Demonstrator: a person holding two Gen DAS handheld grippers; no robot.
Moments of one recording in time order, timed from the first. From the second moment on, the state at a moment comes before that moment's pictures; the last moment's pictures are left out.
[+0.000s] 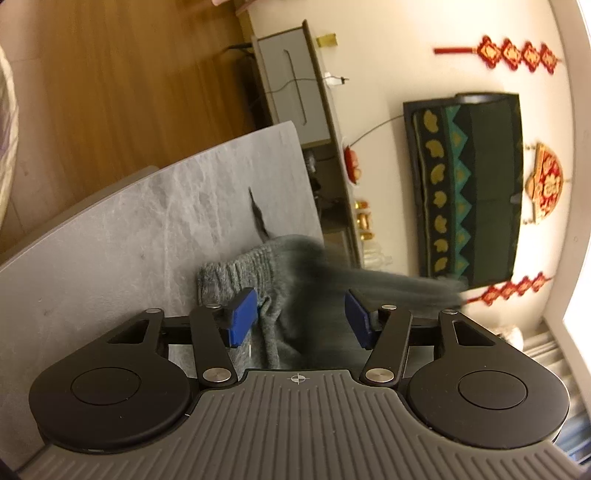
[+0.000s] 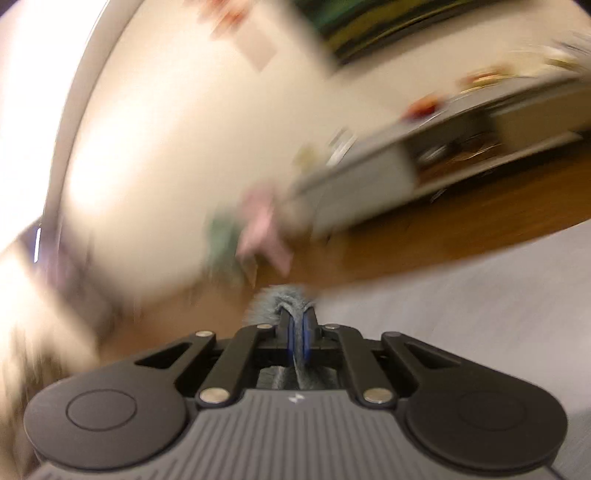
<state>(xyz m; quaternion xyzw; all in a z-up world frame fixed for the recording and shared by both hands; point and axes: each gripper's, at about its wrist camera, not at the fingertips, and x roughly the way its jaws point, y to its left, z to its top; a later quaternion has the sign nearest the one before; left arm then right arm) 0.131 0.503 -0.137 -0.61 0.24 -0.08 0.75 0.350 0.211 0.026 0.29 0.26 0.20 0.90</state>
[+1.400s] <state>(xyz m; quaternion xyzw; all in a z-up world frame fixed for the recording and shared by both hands) 0.237 0.450 -0.123 -0.60 0.31 -0.03 0.73 0.492 0.239 -0.059 0.00 0.40 0.18 0.90</state>
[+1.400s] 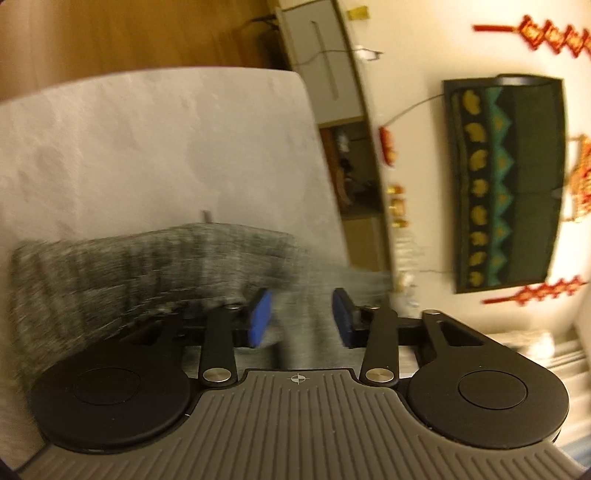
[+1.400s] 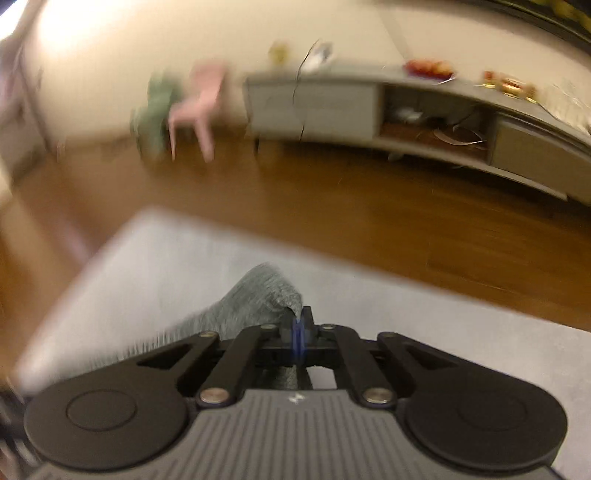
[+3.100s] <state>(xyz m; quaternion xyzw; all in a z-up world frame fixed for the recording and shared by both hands) 0.120 0.516 -0.091 -0.53 0.25 0.01 0.81 0.217 0.220 -0.004 0.11 0.38 0.33 0.86</state>
